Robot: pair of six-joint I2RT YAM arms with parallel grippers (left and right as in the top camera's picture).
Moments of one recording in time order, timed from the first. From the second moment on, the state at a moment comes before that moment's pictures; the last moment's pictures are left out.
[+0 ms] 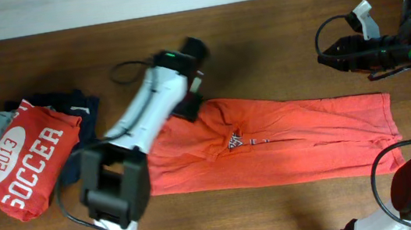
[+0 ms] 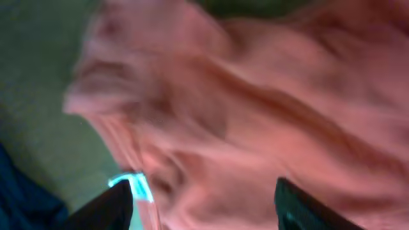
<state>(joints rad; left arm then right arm) -0.45 2.14 1.83 -1.20 -0.17 -0.03 -0.35 1.75 1.65 -1.17 -0.77 -0.23</state>
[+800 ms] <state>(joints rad) -0.26 2.29 1.83 -1.22 0.27 0.05 -0.35 1.76 1.65 -1.09 -0.22 0.08</state>
